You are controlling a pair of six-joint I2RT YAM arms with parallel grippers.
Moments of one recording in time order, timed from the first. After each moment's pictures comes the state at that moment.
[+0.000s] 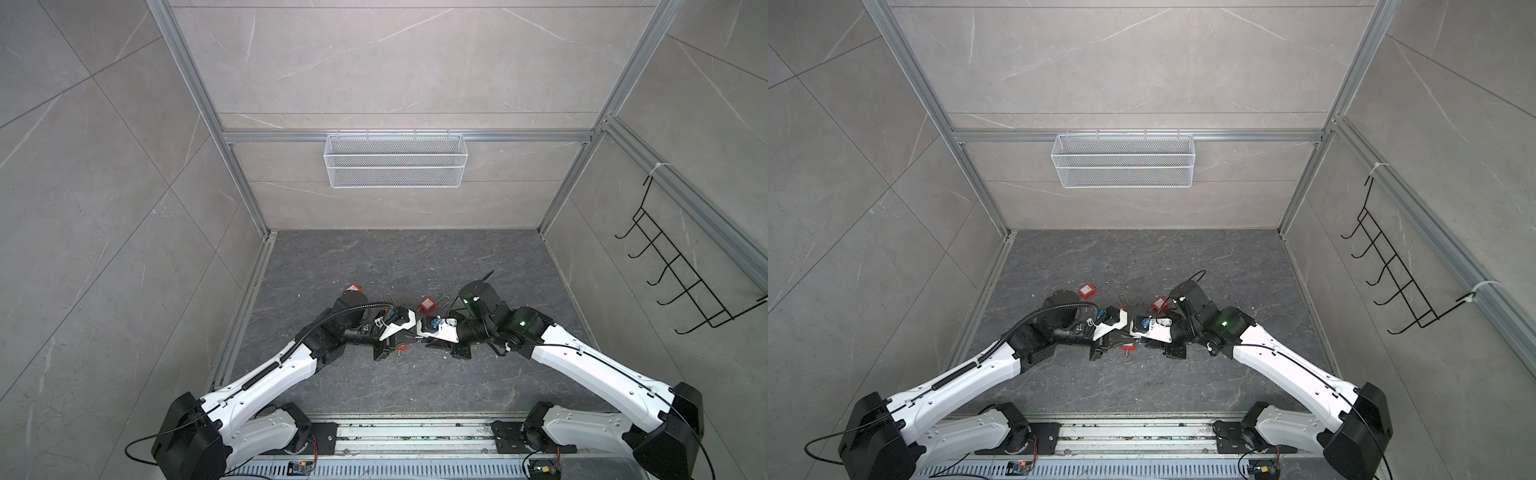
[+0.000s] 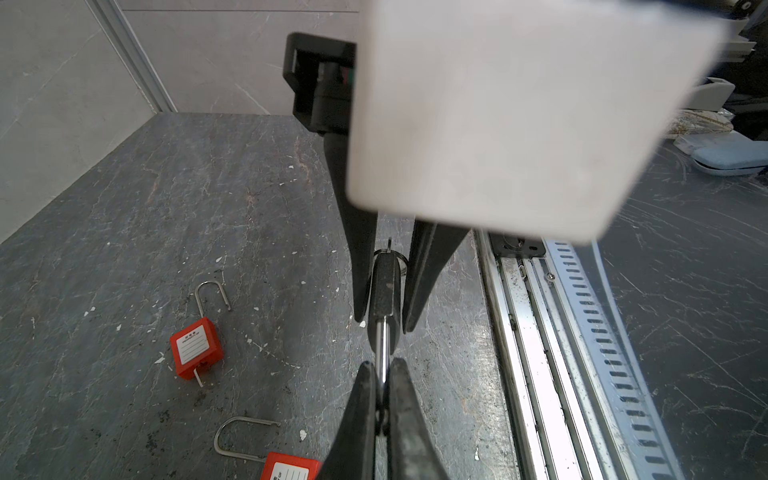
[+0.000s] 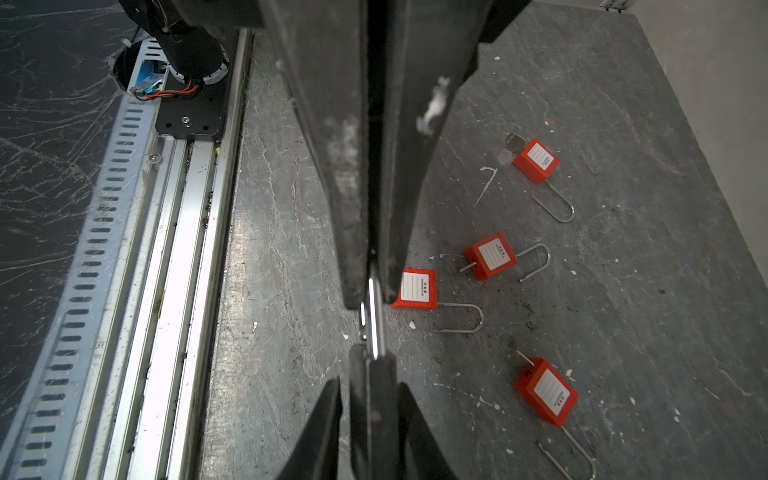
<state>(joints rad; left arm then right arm) -0.73 1.10 0.75 -0.15 0.75 0.40 0.75 1.18 1.01 -0.69 -0.45 -0.70</state>
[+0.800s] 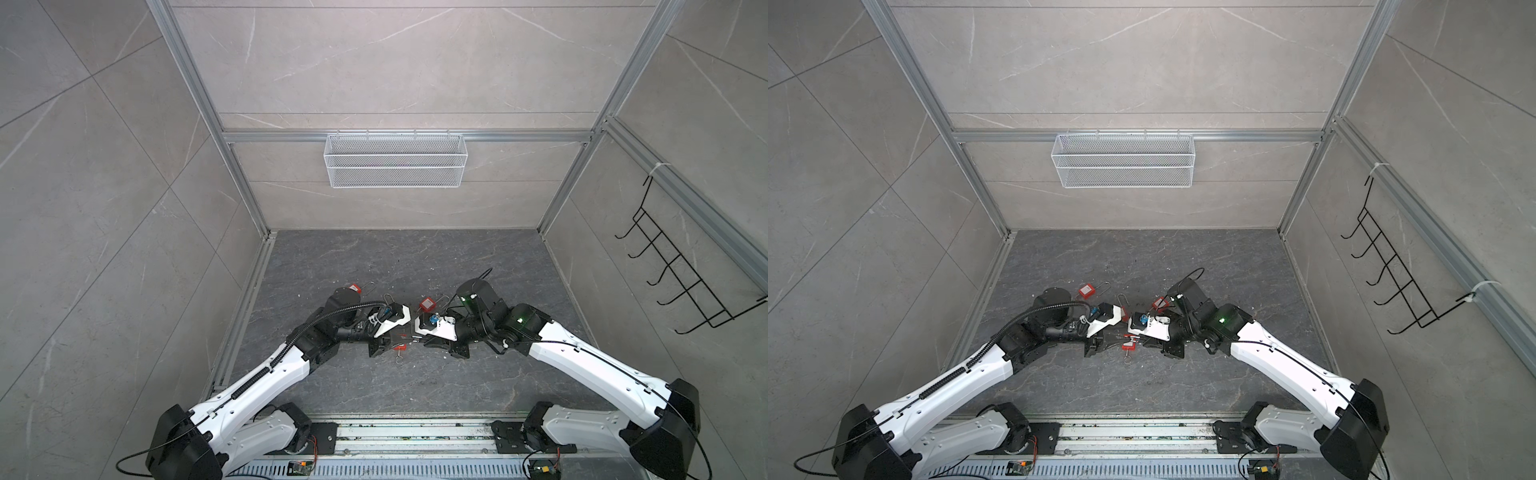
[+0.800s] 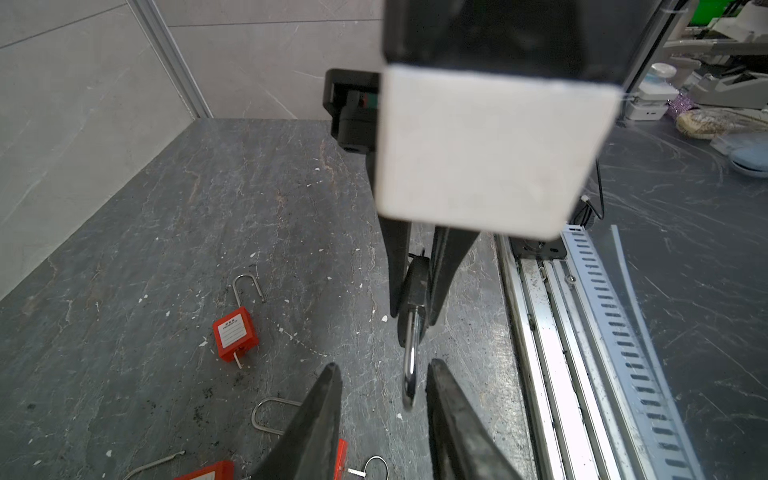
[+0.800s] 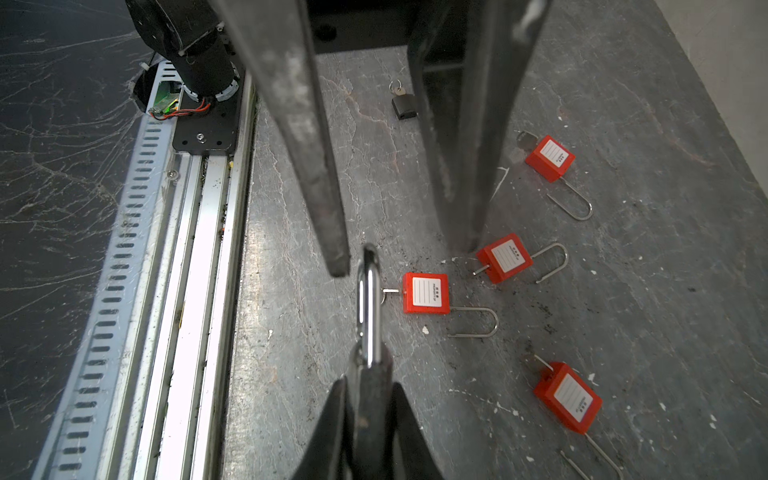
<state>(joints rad) -0.70 1.05 0.76 -0.21 0.72 0.42 0.75 1.21 1.04 -0.71 -0.47 -0.65</state>
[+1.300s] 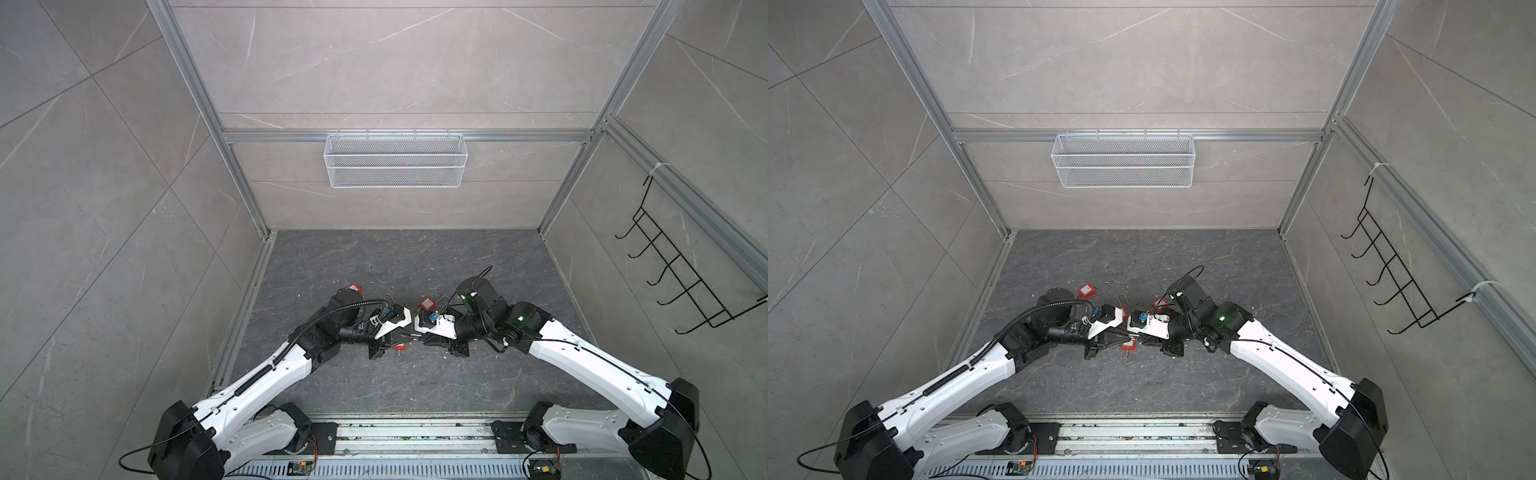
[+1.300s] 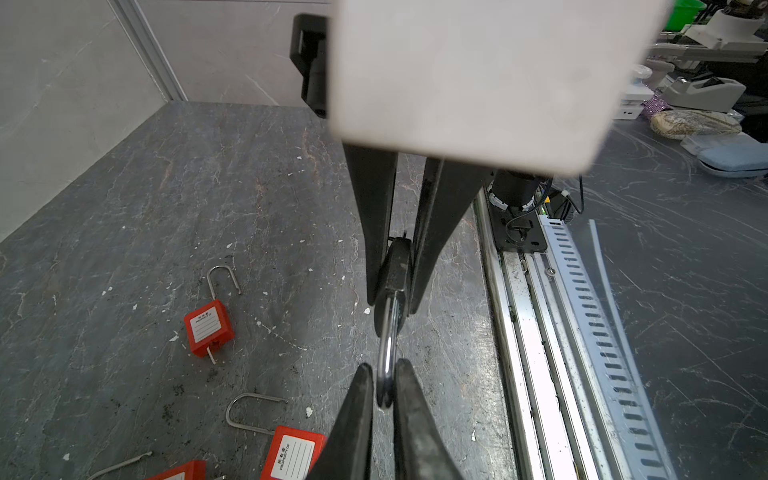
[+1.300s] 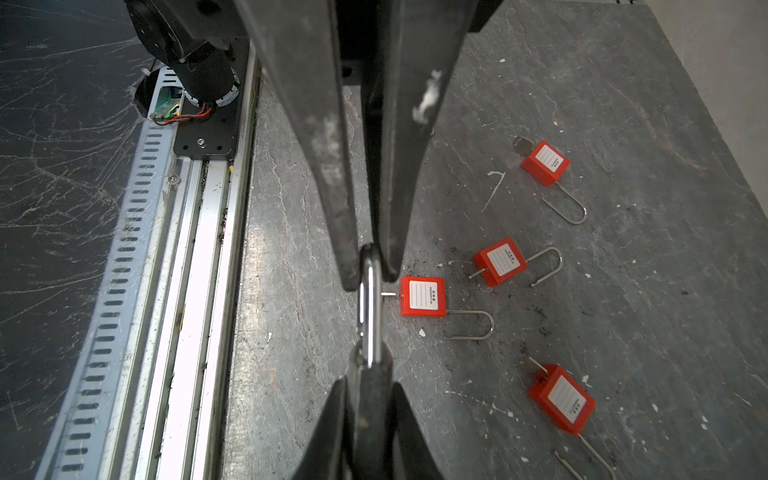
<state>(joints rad) -0.70 1.07 0.76 -0.23 0.75 0.42 0.75 1.22 1.07 -0.73 -0.47 -0.65</state>
